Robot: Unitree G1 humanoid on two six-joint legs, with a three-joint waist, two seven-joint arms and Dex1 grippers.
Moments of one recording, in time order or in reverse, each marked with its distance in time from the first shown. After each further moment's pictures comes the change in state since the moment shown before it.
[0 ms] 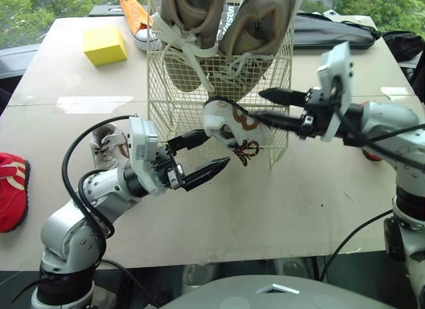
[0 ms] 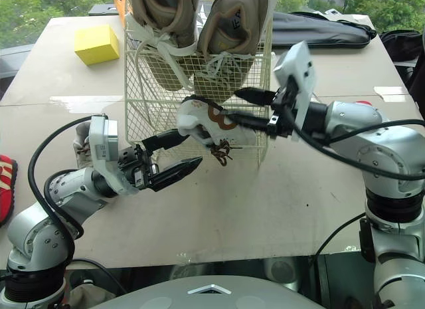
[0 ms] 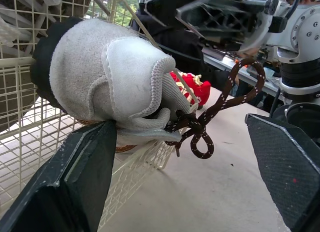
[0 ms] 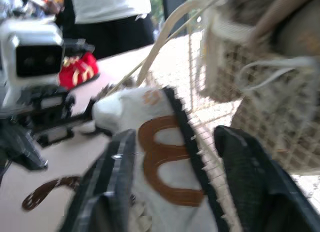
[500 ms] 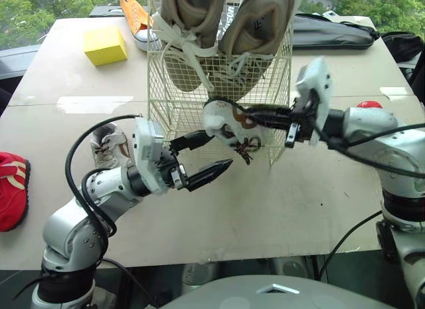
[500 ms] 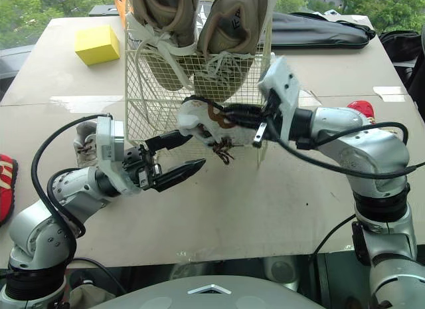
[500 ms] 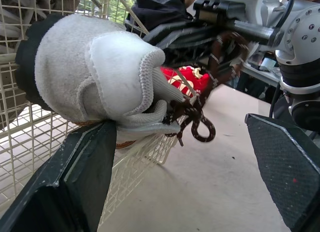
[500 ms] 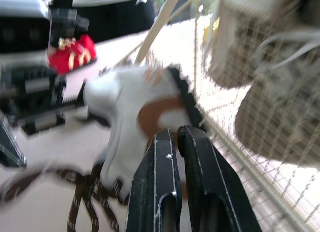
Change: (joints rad) left arm -0.005 0.001 -0.020 -0.002 0.016 -0.001 0.005; right arm -0.012 0.064 -0.050 0.039 -0.059 -0.010 0.010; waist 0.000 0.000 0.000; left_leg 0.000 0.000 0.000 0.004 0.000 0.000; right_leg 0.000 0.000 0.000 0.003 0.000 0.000
